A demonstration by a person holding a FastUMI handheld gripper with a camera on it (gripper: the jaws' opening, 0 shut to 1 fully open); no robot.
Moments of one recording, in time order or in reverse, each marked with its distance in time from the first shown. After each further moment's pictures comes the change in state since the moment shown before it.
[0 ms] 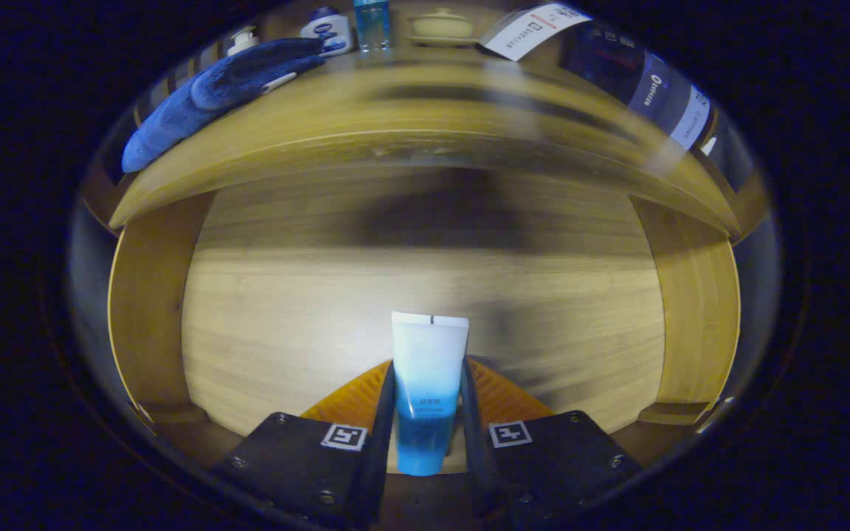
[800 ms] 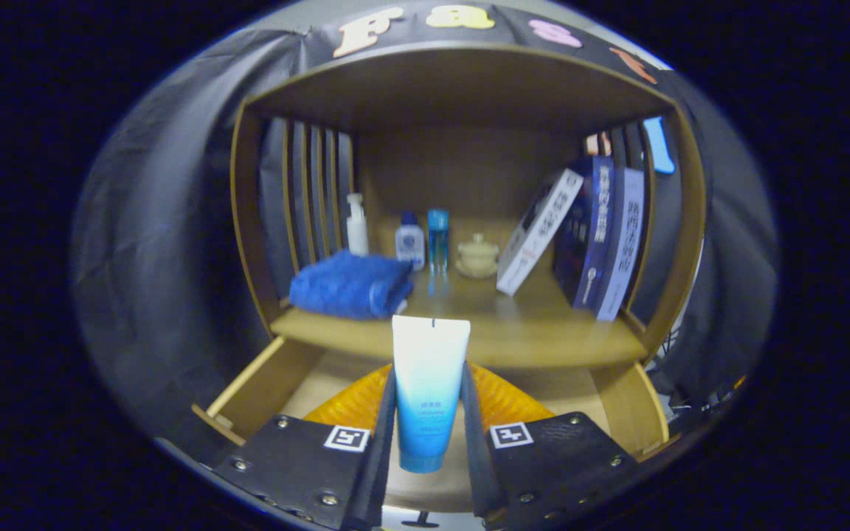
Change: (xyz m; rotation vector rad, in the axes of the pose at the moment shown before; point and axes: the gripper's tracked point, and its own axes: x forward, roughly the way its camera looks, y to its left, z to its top) arm -0.213 0.016 0.087 -0.046 -0.922 0.151
